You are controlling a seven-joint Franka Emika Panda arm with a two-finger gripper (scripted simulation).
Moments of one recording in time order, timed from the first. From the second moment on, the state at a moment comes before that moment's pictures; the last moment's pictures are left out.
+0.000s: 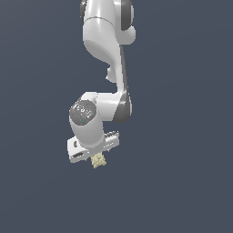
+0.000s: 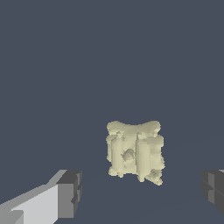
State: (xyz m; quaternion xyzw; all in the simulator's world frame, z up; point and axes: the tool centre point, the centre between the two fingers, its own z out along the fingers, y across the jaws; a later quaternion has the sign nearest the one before) arm 0.107 -0.085 0.095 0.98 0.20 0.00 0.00
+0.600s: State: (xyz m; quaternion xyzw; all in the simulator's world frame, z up) arm 0.111 -0.089 0.082 0.98 0.22 0.00 0.00
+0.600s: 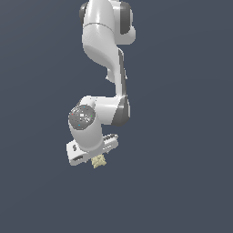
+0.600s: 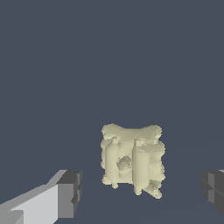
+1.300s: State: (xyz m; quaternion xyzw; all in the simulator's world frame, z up) arm 0.111 -0.089 0.036 0.98 0.22 0.00 0.00
